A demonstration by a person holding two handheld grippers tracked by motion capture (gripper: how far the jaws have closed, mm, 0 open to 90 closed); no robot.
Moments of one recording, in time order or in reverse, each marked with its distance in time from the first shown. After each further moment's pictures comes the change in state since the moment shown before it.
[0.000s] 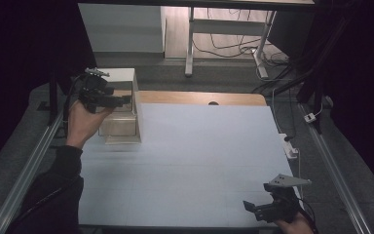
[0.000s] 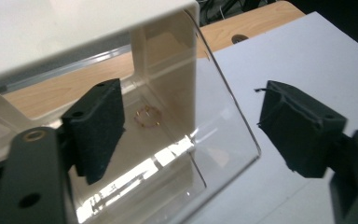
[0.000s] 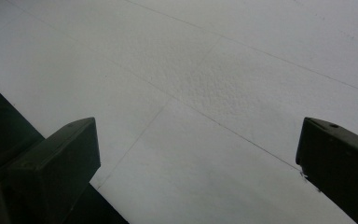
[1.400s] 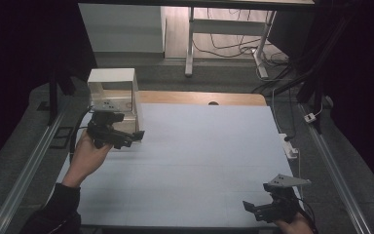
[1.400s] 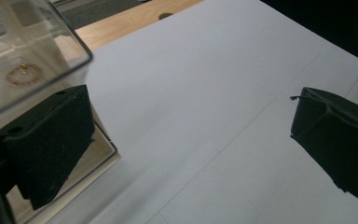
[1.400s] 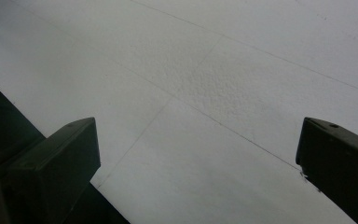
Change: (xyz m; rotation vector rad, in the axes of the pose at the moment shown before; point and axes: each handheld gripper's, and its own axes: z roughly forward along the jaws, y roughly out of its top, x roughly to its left) left arm -0.066 -0.063 -0.006 -0.024 -0.178 0.125; right arm 0.001 0.000 0.000 0.003 -0.001 -0.007
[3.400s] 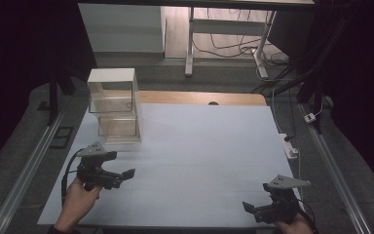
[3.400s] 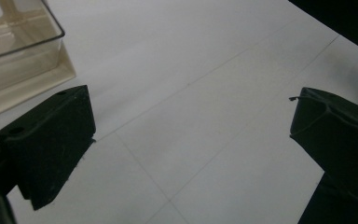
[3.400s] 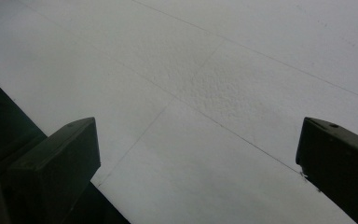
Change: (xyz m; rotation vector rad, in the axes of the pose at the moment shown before) left arm -0.020 -0.107 -0.014 -0.016 -0.062 -0.118; right arm 0.003 0.000 -0.001 -0.008 -0.004 -0.027
